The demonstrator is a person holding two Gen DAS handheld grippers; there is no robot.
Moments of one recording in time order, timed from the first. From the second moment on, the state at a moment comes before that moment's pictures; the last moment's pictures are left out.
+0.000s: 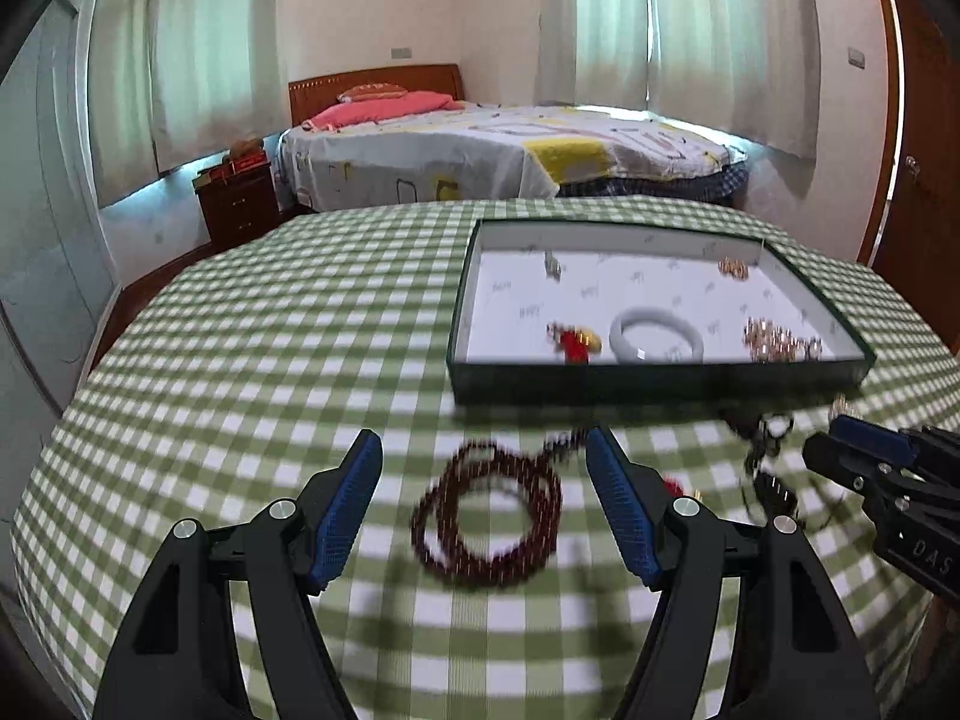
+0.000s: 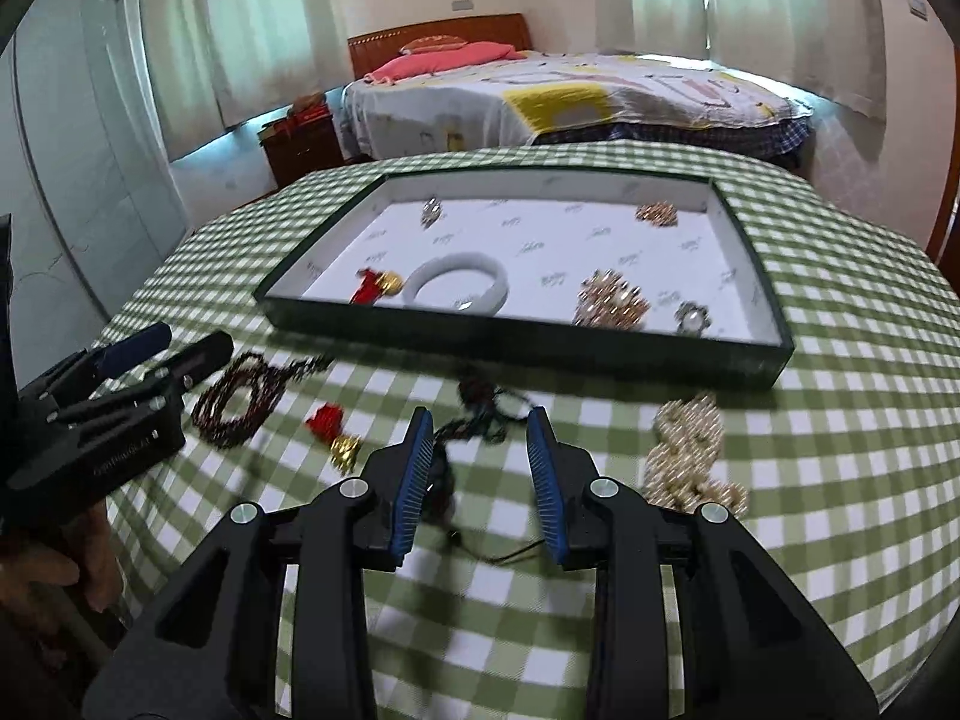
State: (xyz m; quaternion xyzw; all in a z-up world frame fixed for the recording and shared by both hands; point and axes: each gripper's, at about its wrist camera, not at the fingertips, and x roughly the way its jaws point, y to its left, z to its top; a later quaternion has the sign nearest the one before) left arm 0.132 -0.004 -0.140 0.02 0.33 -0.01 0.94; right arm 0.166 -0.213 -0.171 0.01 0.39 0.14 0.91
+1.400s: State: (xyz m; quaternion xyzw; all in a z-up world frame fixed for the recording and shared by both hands) left arm 0.136 0.014 -0.170 -0.02 0.39 -0.04 0.92; right arm 0.165 -0.204 -0.192 -0.01 0.42 0.15 0.90
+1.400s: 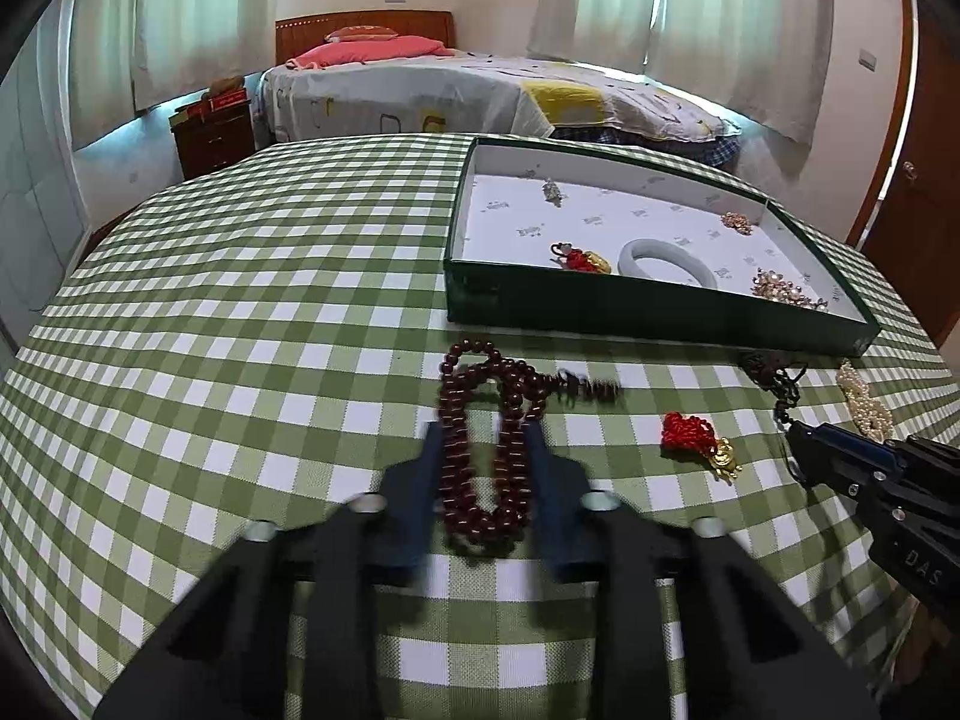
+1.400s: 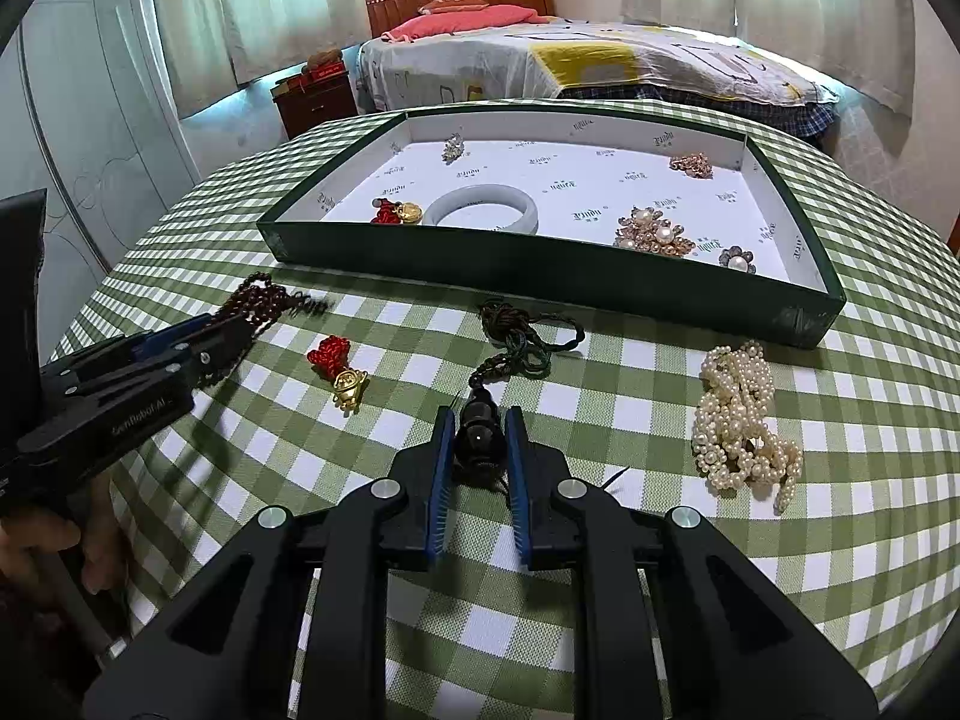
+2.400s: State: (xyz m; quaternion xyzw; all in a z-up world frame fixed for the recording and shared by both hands) left arm 0.125 0.007 -0.136 -0.02 0.35 -0.06 0.94; right arm 0.149 -0.213 -0.161 0.00 0.37 0.14 0.92
